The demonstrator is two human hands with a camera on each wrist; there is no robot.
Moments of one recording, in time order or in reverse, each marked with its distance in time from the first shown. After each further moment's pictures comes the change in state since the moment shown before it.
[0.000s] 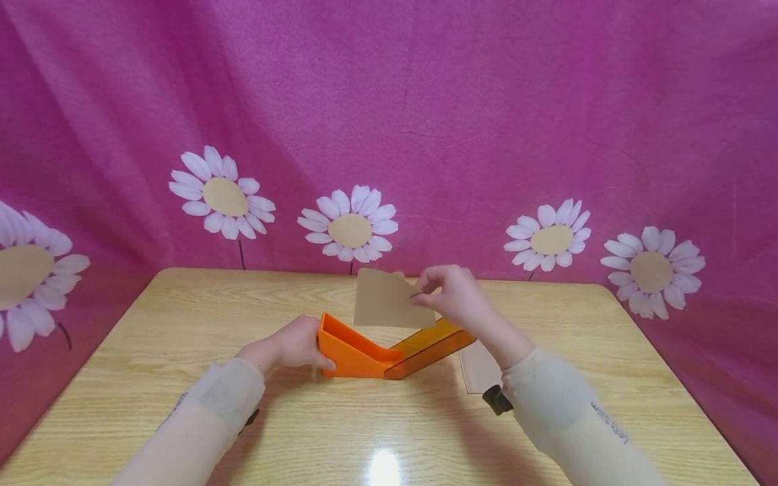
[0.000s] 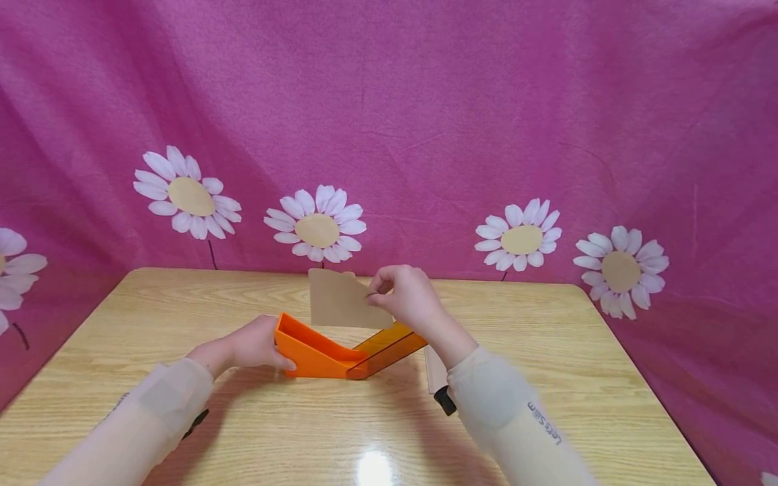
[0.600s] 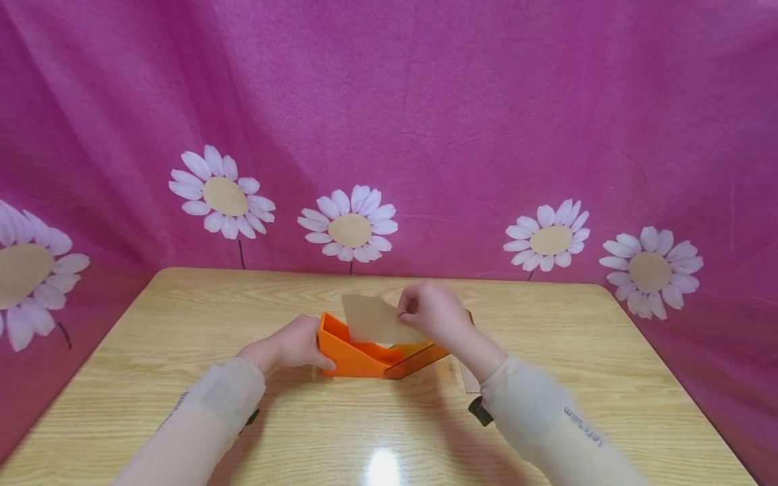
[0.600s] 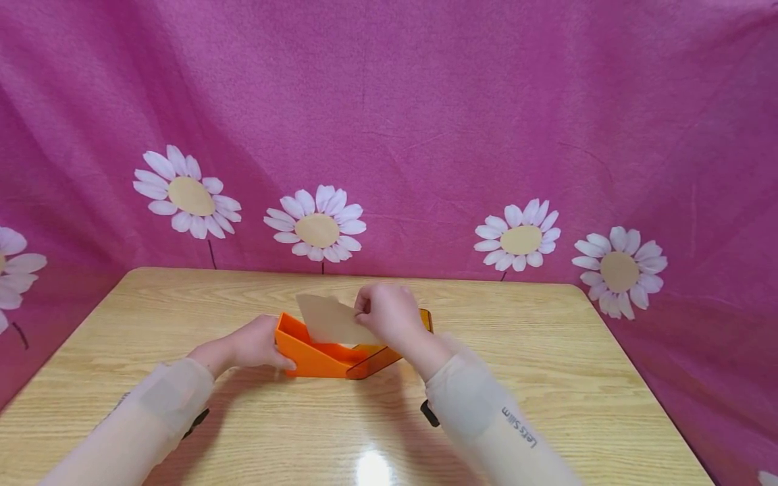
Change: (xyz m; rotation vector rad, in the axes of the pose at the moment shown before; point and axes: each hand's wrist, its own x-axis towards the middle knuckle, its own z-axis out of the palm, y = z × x) left_hand 0.001 0.000 0.000 0.015 -0.002 0.014; right_hand -0.002 -0.009 0.035 -0.253 0.011 -0.029
